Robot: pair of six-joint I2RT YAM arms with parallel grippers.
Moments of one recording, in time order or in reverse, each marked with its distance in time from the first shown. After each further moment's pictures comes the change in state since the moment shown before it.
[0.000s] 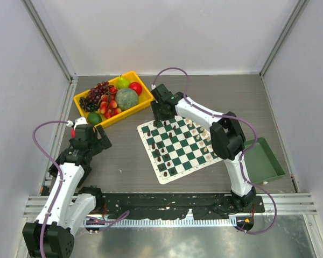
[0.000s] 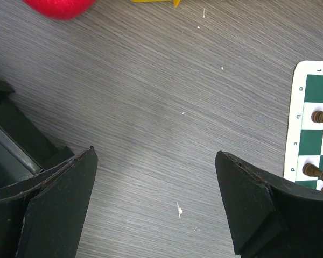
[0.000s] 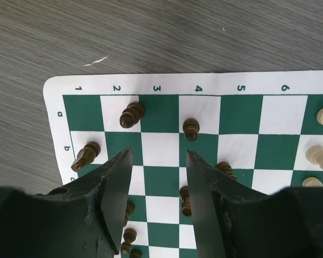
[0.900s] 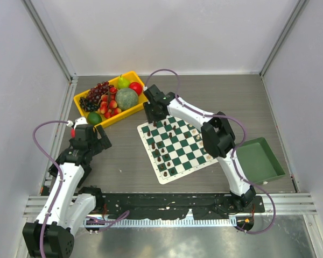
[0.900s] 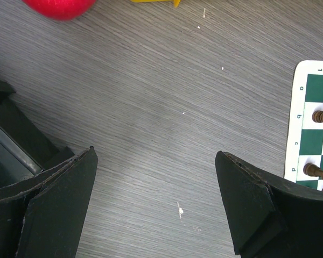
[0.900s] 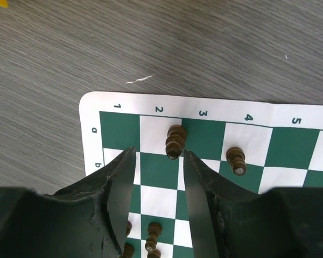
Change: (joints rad) left arm 0.000 0.000 0.000 0.000 0.000 0.004; right arm 0.033 0.136 0.169 -0.025 -0.063 0.003
